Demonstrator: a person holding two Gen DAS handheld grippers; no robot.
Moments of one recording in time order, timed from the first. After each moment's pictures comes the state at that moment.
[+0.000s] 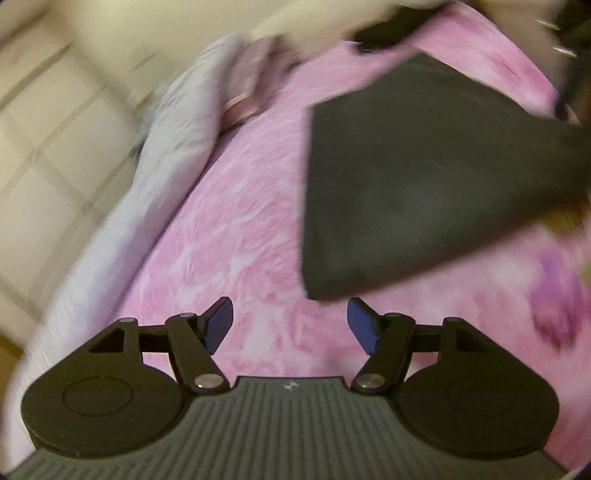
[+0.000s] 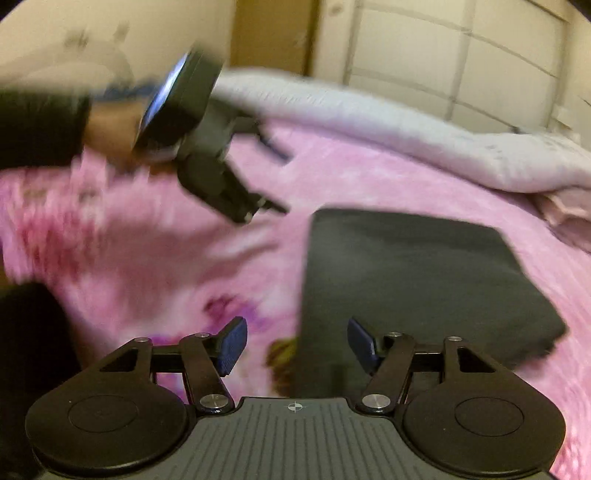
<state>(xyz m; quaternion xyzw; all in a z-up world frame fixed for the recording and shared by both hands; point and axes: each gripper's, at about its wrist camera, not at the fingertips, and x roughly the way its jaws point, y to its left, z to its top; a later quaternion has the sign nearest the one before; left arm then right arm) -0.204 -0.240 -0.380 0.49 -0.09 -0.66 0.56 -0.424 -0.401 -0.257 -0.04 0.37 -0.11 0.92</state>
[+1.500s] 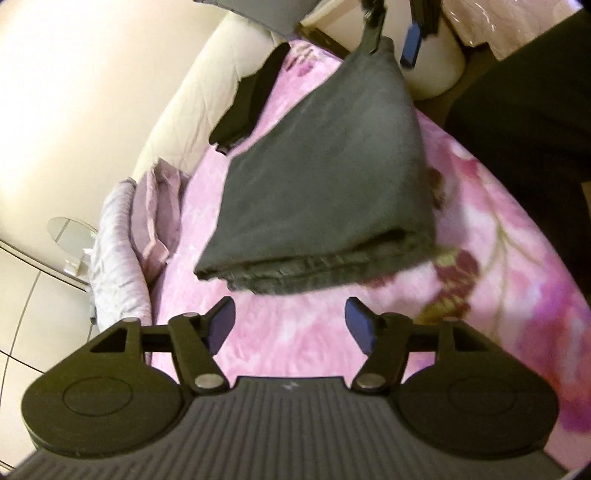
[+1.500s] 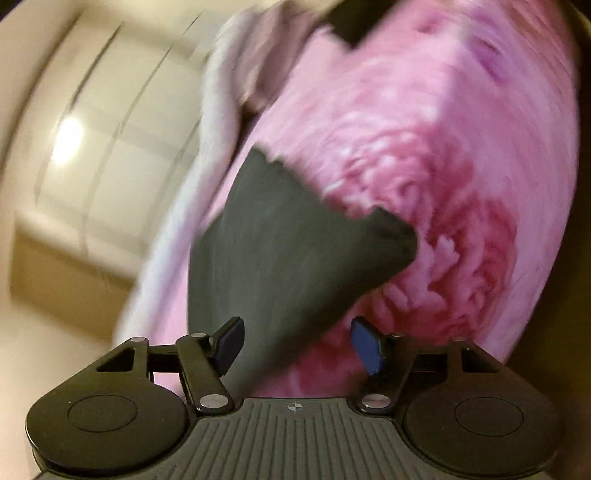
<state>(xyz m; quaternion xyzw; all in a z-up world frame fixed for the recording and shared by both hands) -0.312 -0.230 -0.397 0.50 -0.26 -0.72 0.41 -0.673 -0.561 -0.339 0.59 0.02 -0.32 0.74</state>
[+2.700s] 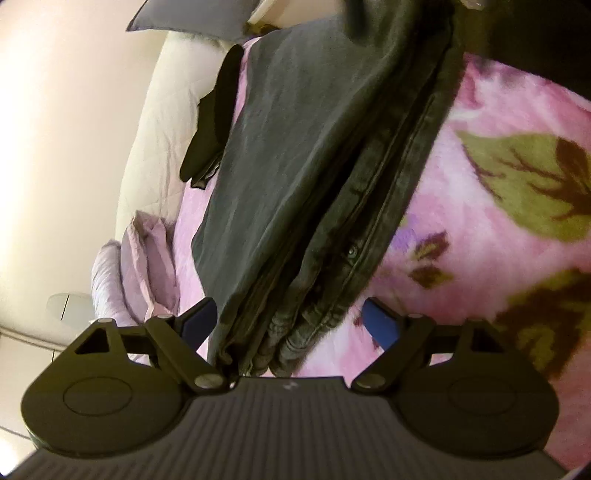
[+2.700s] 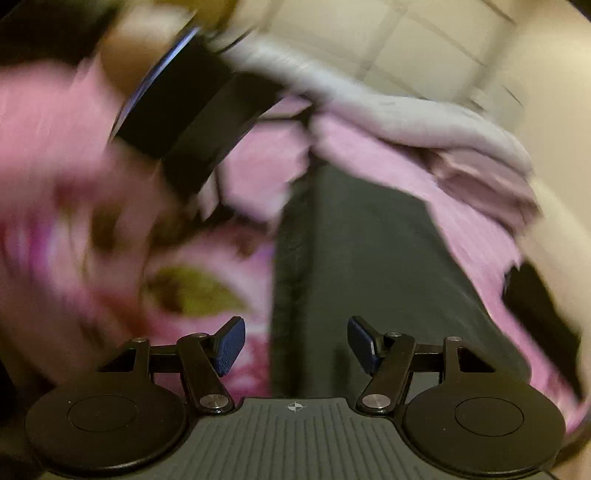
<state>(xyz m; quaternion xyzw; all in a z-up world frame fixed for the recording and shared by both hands) -0.361 -0.343 -0.442 0.53 -0.36 -0.69 0.35 -0.483 -0.480 -0.322 -0.14 0.44 -0.28 0.84</state>
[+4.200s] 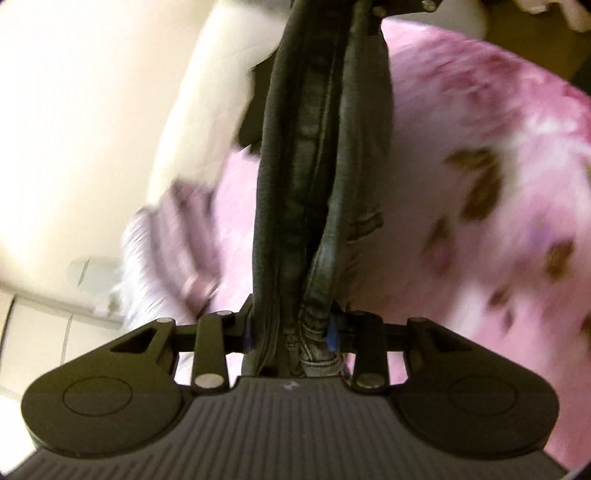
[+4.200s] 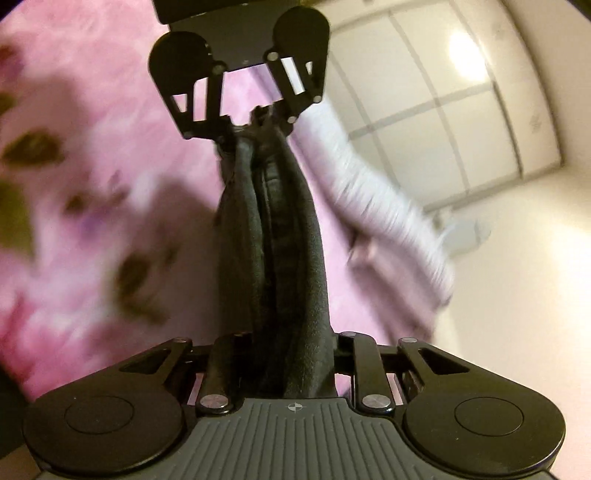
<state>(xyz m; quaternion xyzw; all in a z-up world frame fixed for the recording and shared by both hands) -0.353 -0.409 -0.338 0.54 -0.33 -0.65 0.42 -0.462 -0.554 -0.260 -0.42 0.40 -0.28 0.77</state>
